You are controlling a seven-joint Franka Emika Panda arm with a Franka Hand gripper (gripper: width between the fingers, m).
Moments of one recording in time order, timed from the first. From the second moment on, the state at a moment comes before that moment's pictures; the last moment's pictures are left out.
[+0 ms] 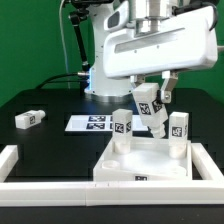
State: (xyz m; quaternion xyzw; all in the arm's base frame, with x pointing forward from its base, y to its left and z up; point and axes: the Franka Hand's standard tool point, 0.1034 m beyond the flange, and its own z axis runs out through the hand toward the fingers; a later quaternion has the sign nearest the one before) arm 0.612 0.058 0.144 -0.90 0.39 -0.19 0.06
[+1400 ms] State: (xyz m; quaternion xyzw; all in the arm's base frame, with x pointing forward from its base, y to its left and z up) arm 0.610 0.114 0.093 -0.93 0.30 -0.19 -0.04
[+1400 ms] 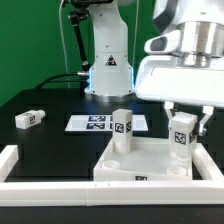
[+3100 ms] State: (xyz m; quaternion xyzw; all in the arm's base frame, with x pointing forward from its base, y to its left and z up) arm 0.620 0.123 0.071 -0.92 0.28 -0.25 -0.03
